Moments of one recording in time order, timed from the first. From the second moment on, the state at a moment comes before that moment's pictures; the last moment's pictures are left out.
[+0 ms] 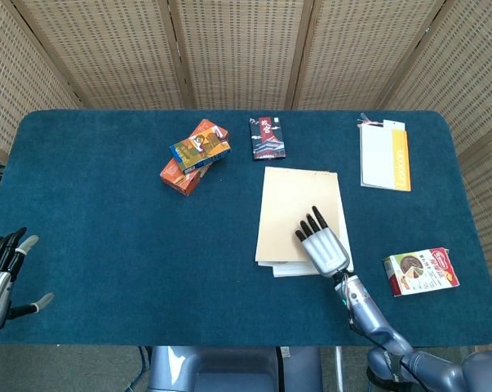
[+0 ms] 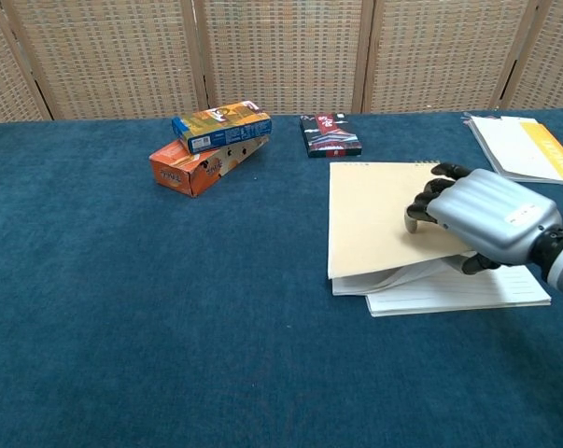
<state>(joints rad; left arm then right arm) -0.04 -1.09 0.00 -1.71 1.57 1.53 0.00 0.54 -1.74 0.12 -1.09 -1.55 1.12 -0.52</state>
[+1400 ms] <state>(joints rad) -0.04 -1.09 0.00 -1.72 1.58 1.53 0.00 0.50 -1.52 -0.19 -1.13 -1.97 1.52 -0.13</state>
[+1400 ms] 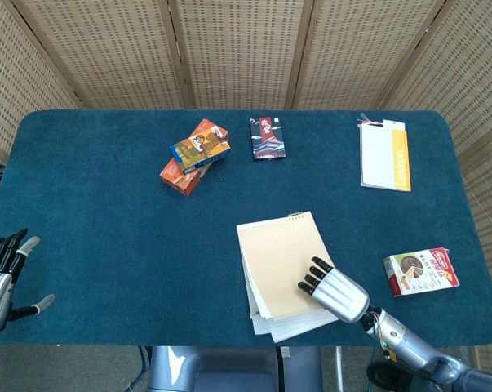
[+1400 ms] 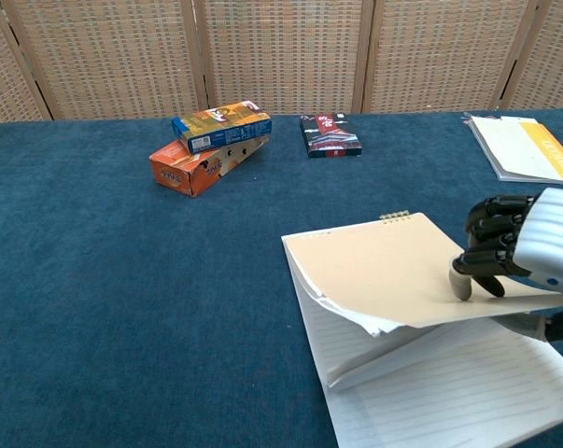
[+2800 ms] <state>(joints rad) -0.05 -1.09 0.00 -1.72 1.57 1.52 0.01 0.52 -1.33 -0.06 -1.50 -1.78 1.35 -0.05</state>
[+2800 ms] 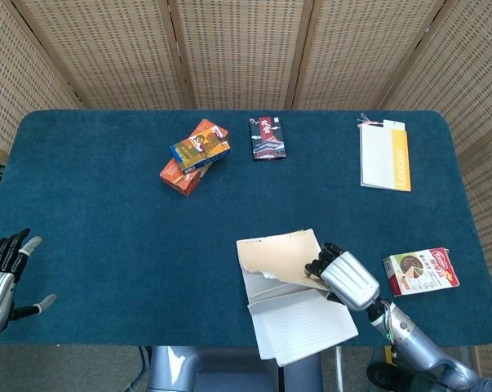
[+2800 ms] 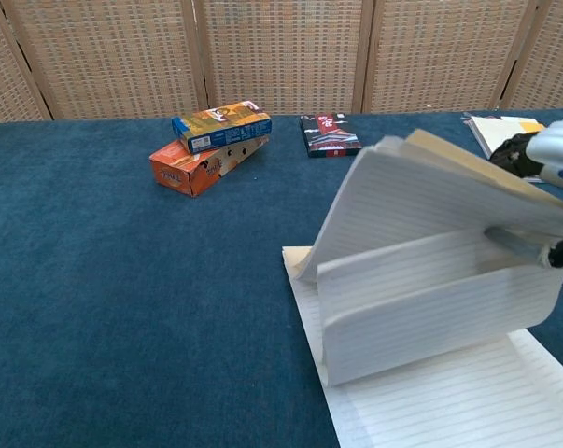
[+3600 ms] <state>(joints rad) -0.08 -1.07 -0.02 -1.74 1.50 1.46 -0.02 0.66 -1.39 0.25 -1.59 -1.14 1.04 -0.22</state>
